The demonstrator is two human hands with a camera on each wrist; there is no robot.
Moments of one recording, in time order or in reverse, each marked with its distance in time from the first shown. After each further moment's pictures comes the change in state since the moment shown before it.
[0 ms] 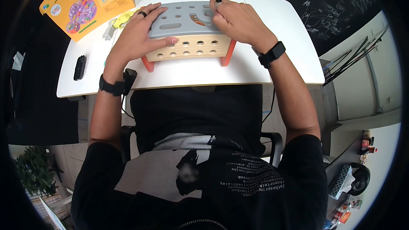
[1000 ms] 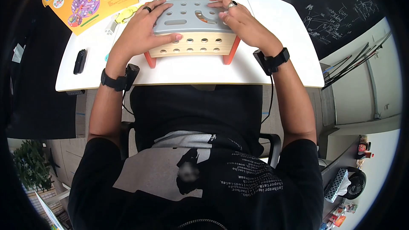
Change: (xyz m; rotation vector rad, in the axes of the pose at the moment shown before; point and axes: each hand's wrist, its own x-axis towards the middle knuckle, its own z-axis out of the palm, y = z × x) left_hand -0.001 0.003 -0.003 0.004 -0.031 -0.002; right_hand -0.008 0.002 0.017 0.732 0.109 0.001
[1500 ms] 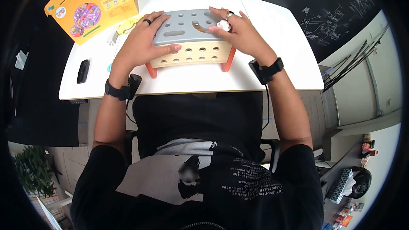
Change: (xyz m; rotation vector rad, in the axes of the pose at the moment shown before) left_hand 0.001 0.004 0.000 0.017 -0.028 -0.034; right_hand -0.007 -0.002 -0.004 -0.376 -0.096 0.160
